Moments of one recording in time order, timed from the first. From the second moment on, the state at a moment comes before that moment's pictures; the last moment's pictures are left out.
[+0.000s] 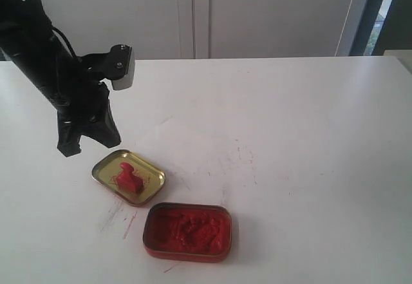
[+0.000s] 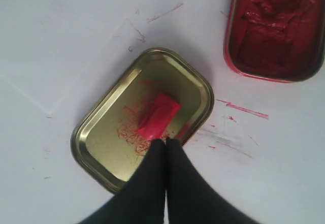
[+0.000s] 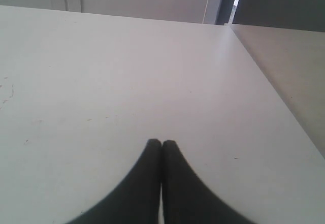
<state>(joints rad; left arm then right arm) -0.35 1.76 -1.36 -0.39 1.08 1.37 -0.01 0.01 0.00 -0.14 0.35 0.07</state>
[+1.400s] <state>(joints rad) -0.50 1.85 -1.45 -0.10 1.09 1.63 -0.01 0.01 0.00 -0.14 0.35 0.07</state>
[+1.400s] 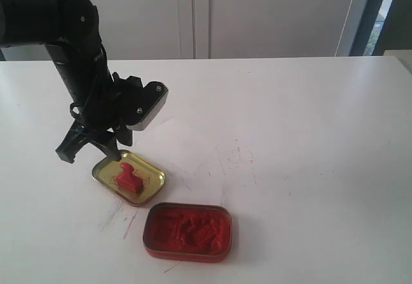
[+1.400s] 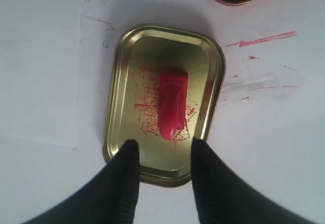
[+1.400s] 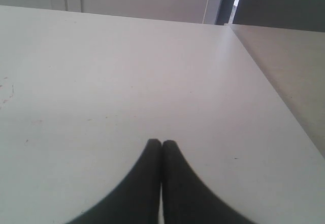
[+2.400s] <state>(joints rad) -0.50 1.99 -1.45 -0.15 1.04 1.63 -0.01 0.01 0.00 -0.14 0.35 0.07</state>
